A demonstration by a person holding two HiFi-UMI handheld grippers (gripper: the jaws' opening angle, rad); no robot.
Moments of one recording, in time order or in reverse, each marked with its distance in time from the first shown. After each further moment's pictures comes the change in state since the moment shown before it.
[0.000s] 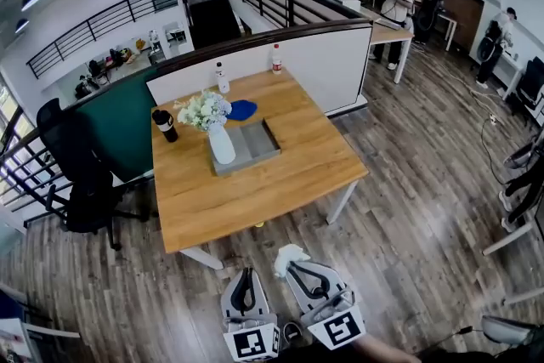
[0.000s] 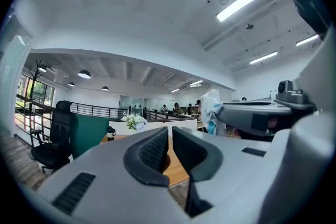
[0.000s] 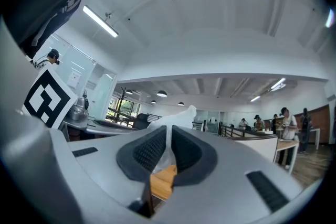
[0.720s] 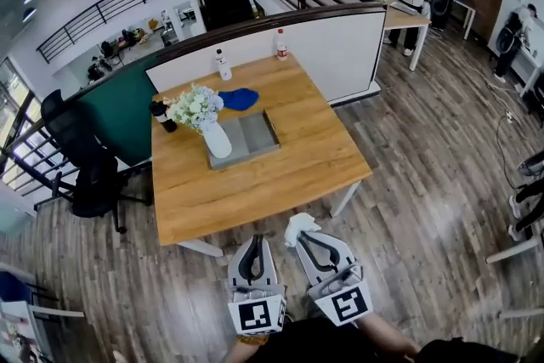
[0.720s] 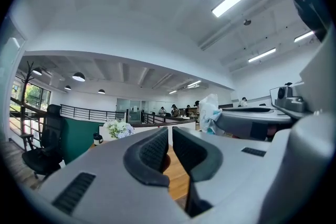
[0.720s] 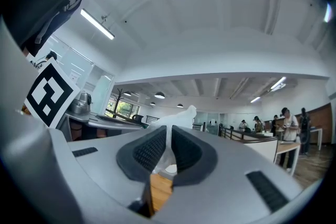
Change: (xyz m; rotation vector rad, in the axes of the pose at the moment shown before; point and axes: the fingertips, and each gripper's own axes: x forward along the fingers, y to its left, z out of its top) left arm 0.120 -0.070 0.009 0.027 -0.030 -0.025; right arm 0.022 -0.128 -0.028 -0.022 0.014 0.017
